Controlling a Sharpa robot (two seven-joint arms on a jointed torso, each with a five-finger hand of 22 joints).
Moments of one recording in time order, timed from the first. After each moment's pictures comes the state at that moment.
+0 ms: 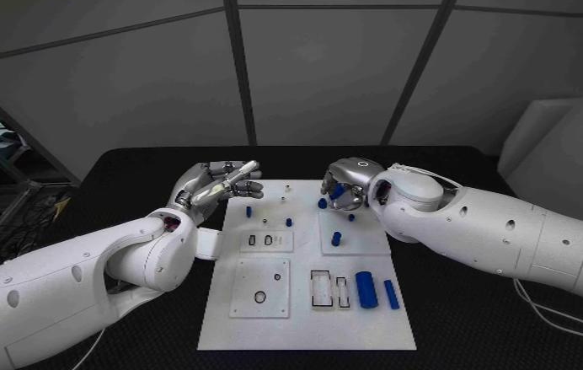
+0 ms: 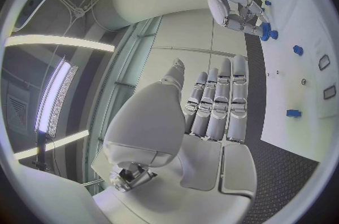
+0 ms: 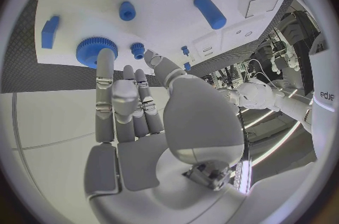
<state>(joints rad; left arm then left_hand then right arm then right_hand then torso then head) 1.05 -0.94 0.10 1.69 -0.07 -0.42 0.42 1.40 0.00 0.01 0.12 0.06 0.95 0.21 0.11 0.07 1.05 0.15 0.12 0.07 1.12 0.10 0.25 0.22 0.19 0.95 0.20 0.50 0.23 1.20 -0.65 0.02 1.38 -1.69 -0.19 -0.22 1.26 -0.10 0.33 -0.19 0.24 1.05 0.14 0.07 0.07 1.14 0.09 0.07 0.06 1.46 0.00 1.12 0.85 0.17 1.08 0.09 0.87 0.42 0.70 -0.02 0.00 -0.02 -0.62</state>
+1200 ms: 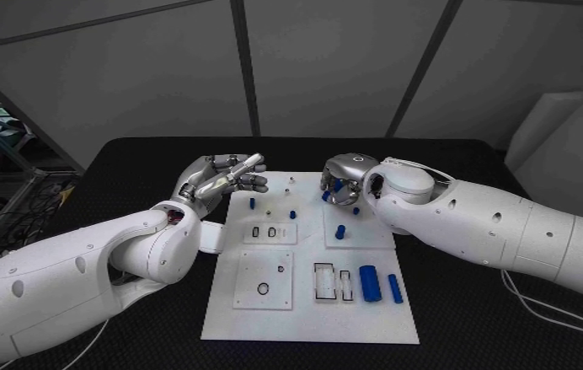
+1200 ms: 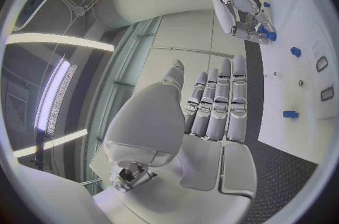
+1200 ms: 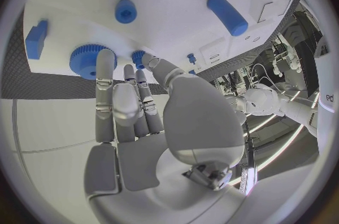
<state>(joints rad) 1.05 -0.94 0.10 1.70 -0.07 -0.42 0.42 1.39 0.01 0.01 0.12 0.06 0.95 0.21 0.10 0.07 1.05 0.15 0.11 0.07 1.12 0.10 0.25 0.22 0.19 0.95 0.20 0.50 0.23 1.20 -0.59 0.02 1.31 -1.71 -0.14 -0.24 1.29 -0.11 0.42 -0.14 0.23 1.03 0.14 0.06 0.07 1.16 0.08 0.07 0.06 1.46 0.00 1.22 0.95 0.17 1.08 0.09 0.92 0.44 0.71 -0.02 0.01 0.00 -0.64</state>
